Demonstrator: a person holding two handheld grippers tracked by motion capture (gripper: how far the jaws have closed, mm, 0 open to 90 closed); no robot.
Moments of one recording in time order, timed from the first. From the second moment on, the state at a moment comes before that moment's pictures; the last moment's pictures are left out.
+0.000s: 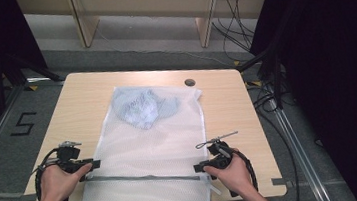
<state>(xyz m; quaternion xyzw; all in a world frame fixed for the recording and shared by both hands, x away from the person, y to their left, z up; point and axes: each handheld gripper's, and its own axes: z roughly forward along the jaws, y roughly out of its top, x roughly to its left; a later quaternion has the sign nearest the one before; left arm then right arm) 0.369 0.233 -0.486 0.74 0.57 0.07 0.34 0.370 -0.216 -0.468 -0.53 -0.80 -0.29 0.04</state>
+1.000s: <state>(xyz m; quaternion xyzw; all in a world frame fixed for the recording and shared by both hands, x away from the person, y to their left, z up) 0.372 0.239 -0.488 0.75 0.60 0.04 0.26 0.371 -0.097 -0.454 -0.39 -0.85 -0.35 0.08</state>
